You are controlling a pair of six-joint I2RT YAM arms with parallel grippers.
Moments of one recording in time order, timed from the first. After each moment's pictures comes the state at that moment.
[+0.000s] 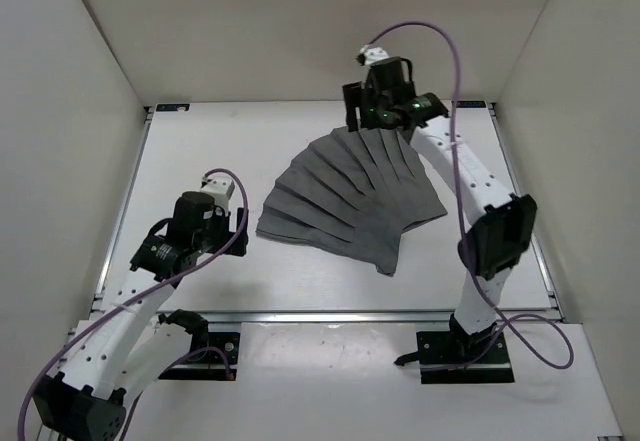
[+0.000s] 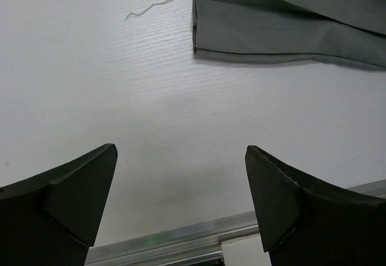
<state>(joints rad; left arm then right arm) -0.37 0.79 0.76 -0.73 -0.09 -0.15 0.51 1.95 2.02 -0.70 0.08 0.09</state>
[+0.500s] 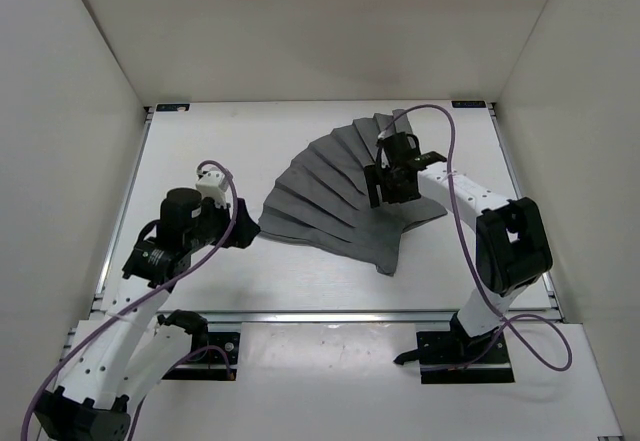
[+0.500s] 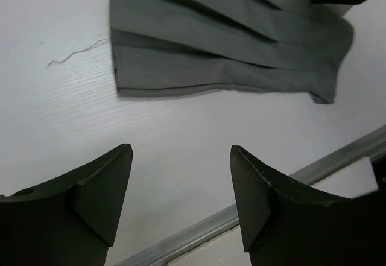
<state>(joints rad) -0.32 0.75 0.78 -0.64 0.18 -0.22 0.41 1.69 1.24 -0.60 0.03 0.17</state>
